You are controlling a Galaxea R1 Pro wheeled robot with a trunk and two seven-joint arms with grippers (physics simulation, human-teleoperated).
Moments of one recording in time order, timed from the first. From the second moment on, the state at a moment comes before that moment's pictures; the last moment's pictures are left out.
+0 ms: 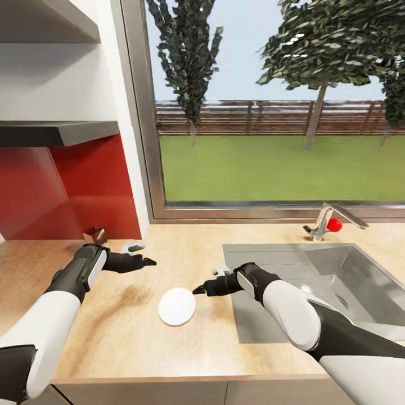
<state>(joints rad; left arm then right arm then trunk) -0.93 0.16 0.03 -0.71 0.06 0.94 -0.59 -1.12 0.17 -0.38 -0.02 0.47 0.53 0.62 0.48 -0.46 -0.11</state>
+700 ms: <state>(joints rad) -0.91 0.17 0.03 -0.63 0.05 0.97 -0.69 -1.12 0.17 -0.38 -0.02 0.47 0.53 0.64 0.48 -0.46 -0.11</state>
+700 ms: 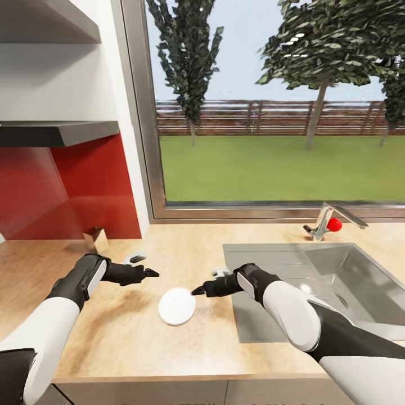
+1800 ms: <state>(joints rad) -0.91 0.13 0.04 -0.59 0.16 0.96 -0.69 -1.12 0.17 -0.38 -0.02 0.47 0.53 0.76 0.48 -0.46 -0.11</state>
